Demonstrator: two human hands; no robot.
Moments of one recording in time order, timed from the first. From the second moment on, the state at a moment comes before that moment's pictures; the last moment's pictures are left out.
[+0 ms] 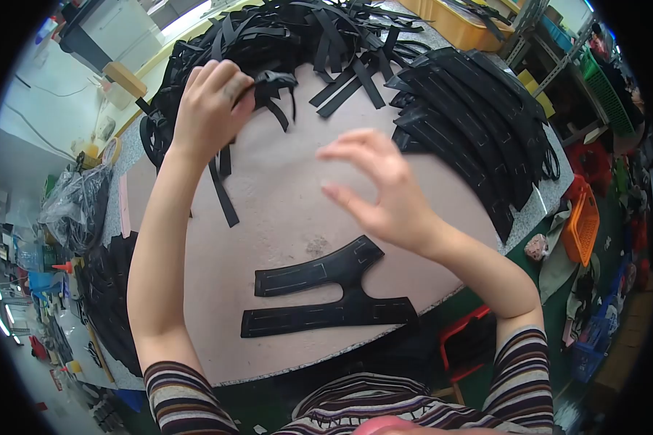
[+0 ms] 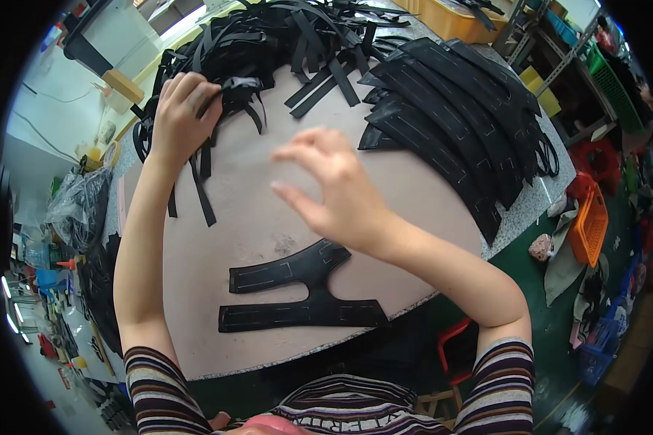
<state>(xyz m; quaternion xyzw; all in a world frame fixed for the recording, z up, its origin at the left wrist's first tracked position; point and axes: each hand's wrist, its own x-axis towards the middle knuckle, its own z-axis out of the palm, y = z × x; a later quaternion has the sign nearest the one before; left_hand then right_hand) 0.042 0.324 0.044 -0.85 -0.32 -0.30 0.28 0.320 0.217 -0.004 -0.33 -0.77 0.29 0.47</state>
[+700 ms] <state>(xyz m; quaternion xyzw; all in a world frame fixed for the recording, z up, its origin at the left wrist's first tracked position) 0.084 0.081 0.062 -0.74 -0.47 -0.30 -0.38 0.329 0.145 0.026 -0.15 -0.82 0.48 0.26</state>
